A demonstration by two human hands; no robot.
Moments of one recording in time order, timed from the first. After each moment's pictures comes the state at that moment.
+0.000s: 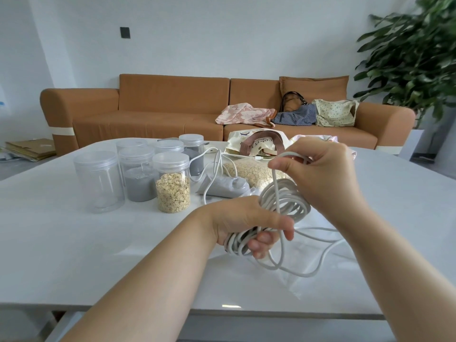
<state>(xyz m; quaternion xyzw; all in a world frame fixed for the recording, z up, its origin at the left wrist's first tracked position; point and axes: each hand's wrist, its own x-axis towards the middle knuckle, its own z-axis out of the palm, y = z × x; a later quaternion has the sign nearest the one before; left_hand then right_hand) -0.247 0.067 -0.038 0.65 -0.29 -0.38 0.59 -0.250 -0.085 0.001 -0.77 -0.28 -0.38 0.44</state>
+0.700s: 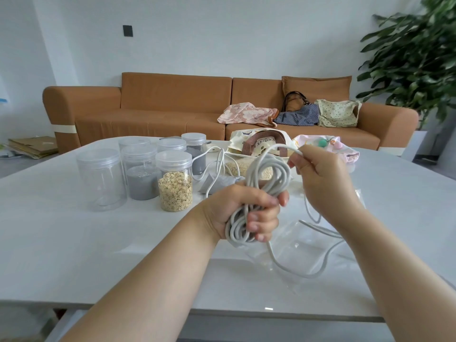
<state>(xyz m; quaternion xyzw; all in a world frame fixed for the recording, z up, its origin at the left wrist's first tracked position) -0.238 0.075 -0.039 0.44 -0.35 -0.40 0.72 -0.227 -0.096 -0.017 -0.83 -0.19 -0.36 0.37</state>
